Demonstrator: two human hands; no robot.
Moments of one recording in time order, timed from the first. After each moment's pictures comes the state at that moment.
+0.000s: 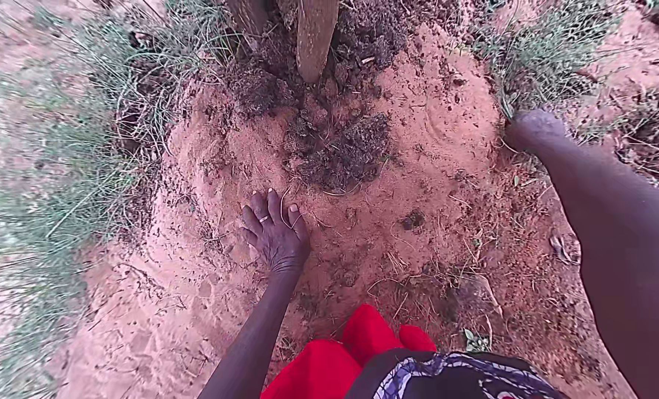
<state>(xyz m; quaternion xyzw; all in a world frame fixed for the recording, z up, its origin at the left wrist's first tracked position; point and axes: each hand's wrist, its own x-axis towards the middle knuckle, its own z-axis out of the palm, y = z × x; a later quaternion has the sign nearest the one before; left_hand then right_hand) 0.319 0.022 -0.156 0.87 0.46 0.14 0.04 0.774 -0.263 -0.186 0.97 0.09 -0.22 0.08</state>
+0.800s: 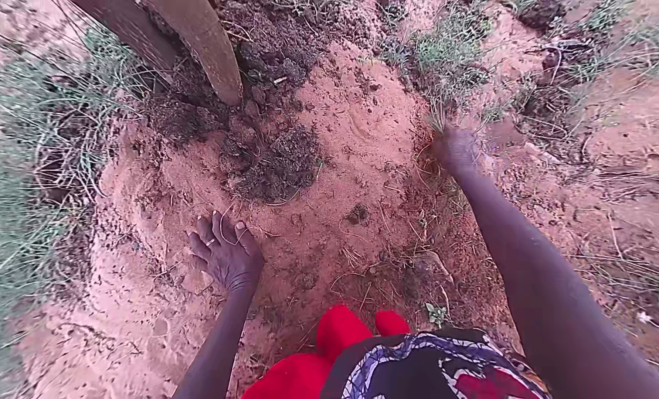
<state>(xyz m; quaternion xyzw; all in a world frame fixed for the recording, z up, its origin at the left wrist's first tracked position) 0.316 0.028 -0.160 0.87 0.47 0.11 0.05 0.686 -0.297 -0.167 0.98 0.04 -0.13 -0.13</state>
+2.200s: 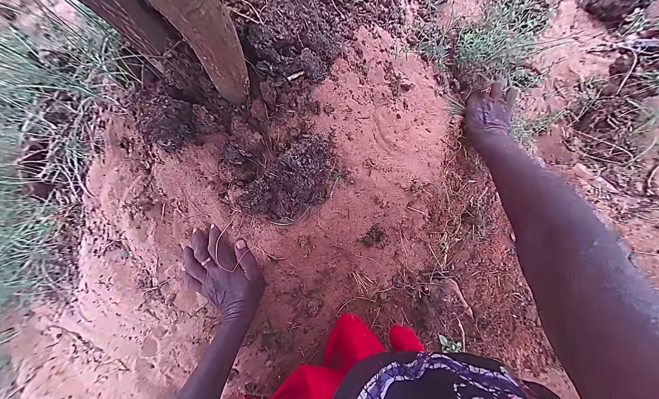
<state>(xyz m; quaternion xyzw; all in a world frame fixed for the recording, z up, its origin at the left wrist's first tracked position) 0.315 0.026 -0.160 0.88 0.45 0.15 0.04 0.793 -0.264 -0.203 0.98 0.19 -0.05 0.09</state>
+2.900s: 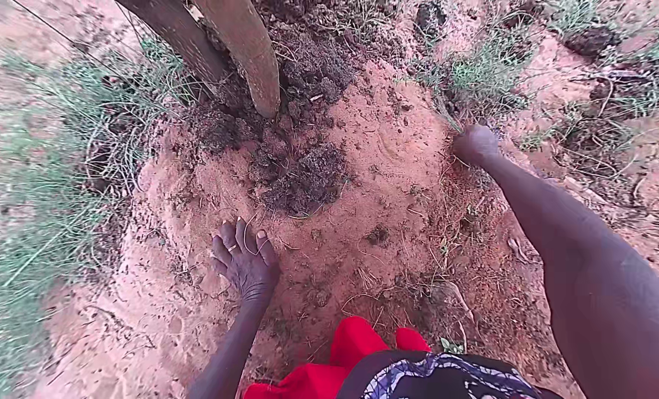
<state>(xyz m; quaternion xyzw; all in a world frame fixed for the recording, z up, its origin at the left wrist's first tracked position) 0.318 0.025 -0.161 0.88 0.46 0.14 0.05 0.767 -0.265 -0.177 0.97 0.05 -0.21 -0.09</state>
